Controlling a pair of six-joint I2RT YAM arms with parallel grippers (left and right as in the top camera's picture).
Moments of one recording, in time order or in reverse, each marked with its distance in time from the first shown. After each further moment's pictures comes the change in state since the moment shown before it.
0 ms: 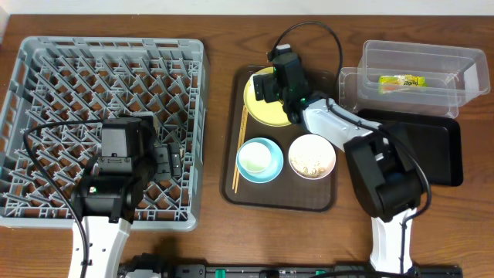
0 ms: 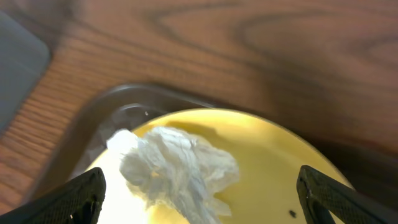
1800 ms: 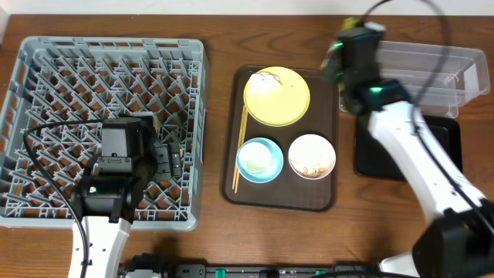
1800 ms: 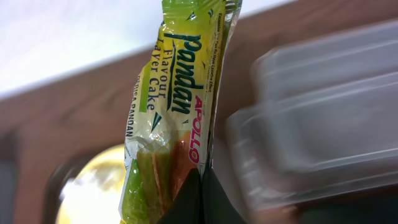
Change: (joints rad) left arm 0.000 0.000 0.000 0.002 0.000 0.000; right arm -0.196 -0.497 0.001 -0.516 0.238 0.297
